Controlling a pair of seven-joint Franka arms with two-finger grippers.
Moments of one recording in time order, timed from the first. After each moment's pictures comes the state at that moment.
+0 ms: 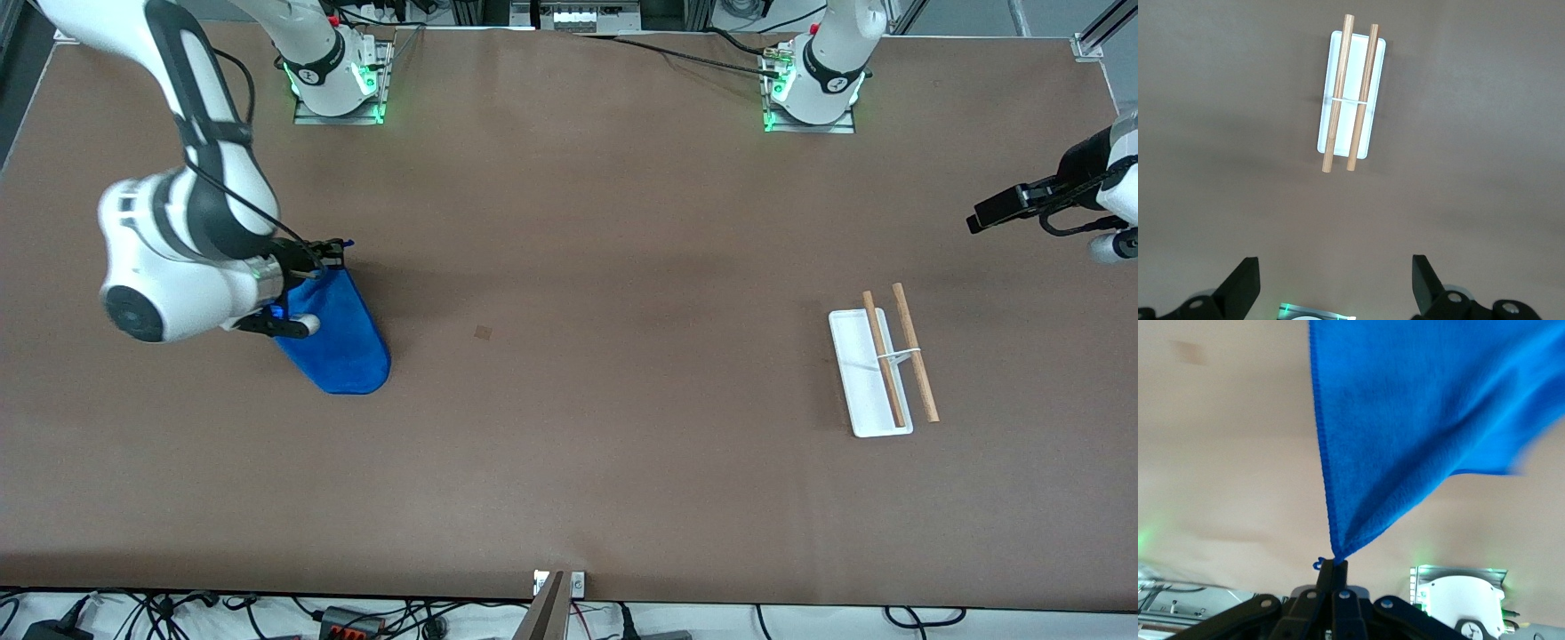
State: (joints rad) left arm 0.03 0.00 0.04 -1.67 -0.05 1.53 -0.19; right arm 0.18 0.40 -0.03 -1.55 0.31 1.39 0.20
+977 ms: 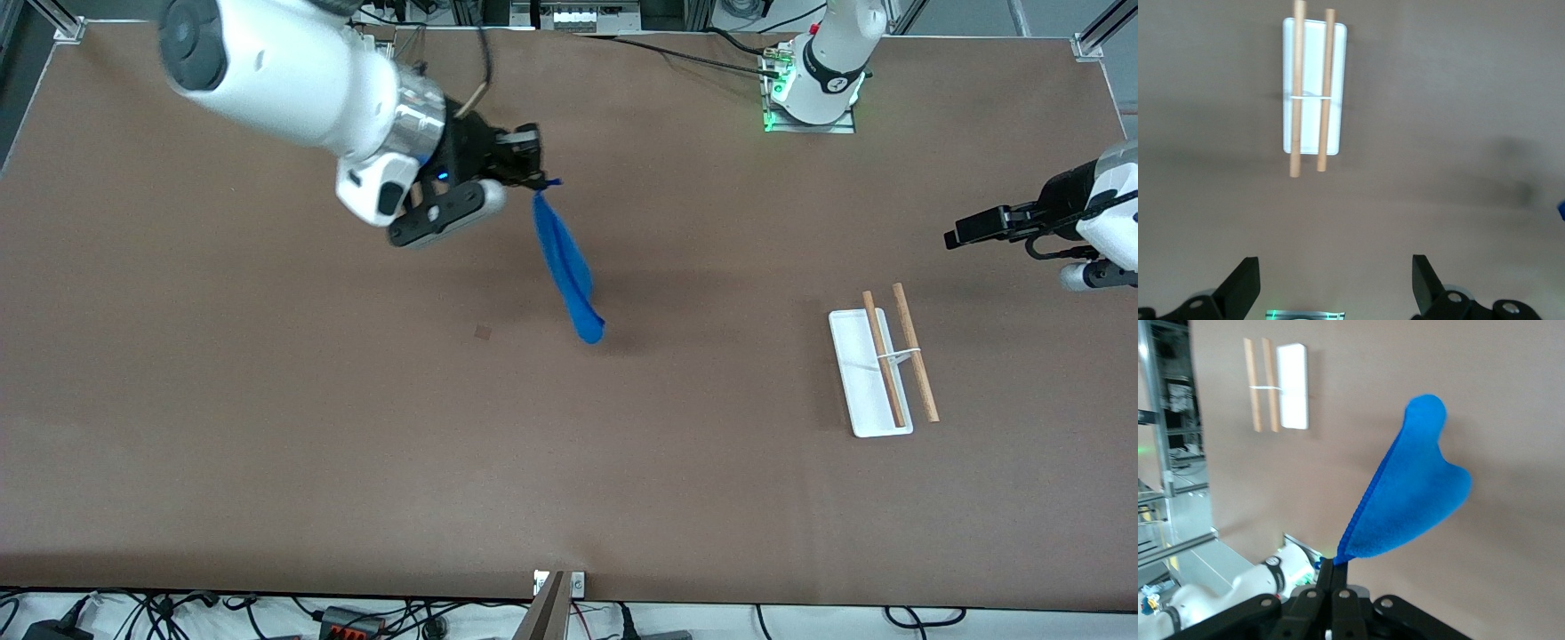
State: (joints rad) left arm 0.06 0.08 0.04 -1.64 -0.18 1.53 -0.02; right arm 0.56 0.41 0.03 -1.12 0.61 1.72 0.40
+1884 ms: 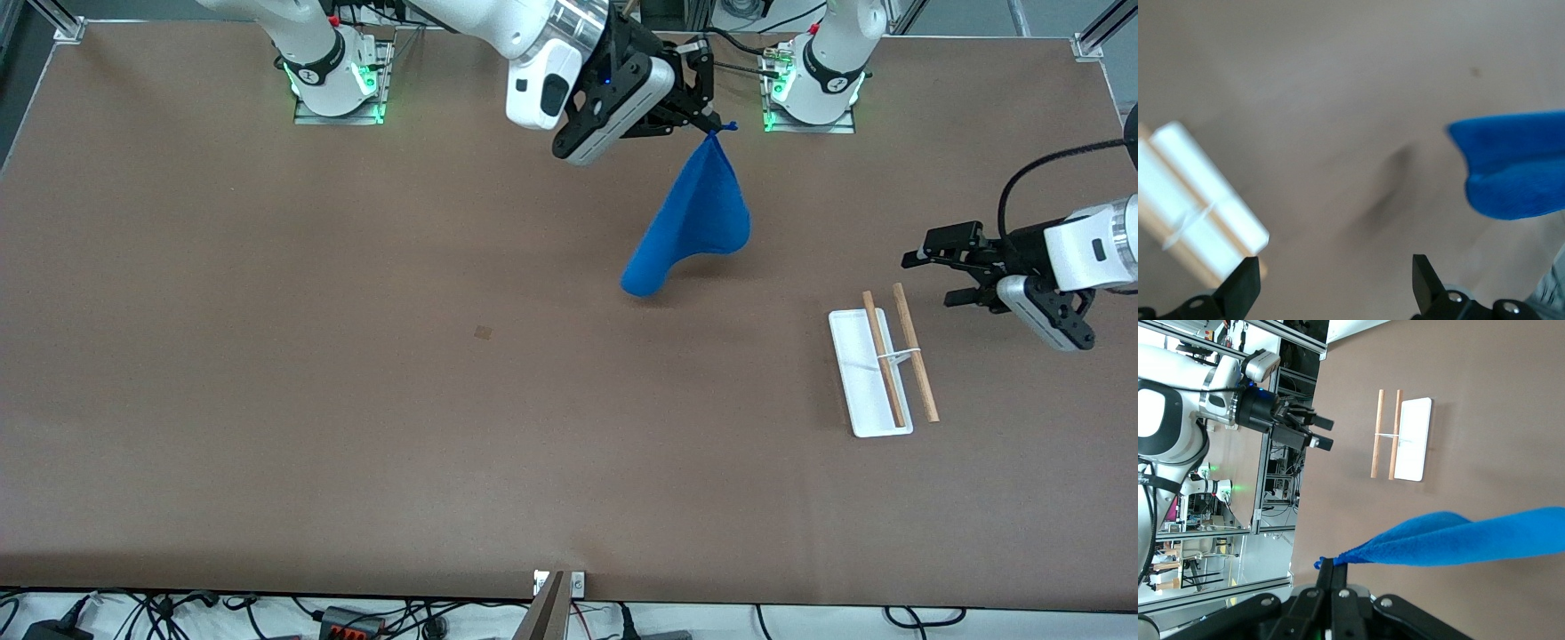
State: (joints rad) left arm 0.09 0.22 0.03 -1.64 -0.48 1.62 0.81; right arm 0.77 0.46 0.08 -1.11 0.64 2.21 0.45
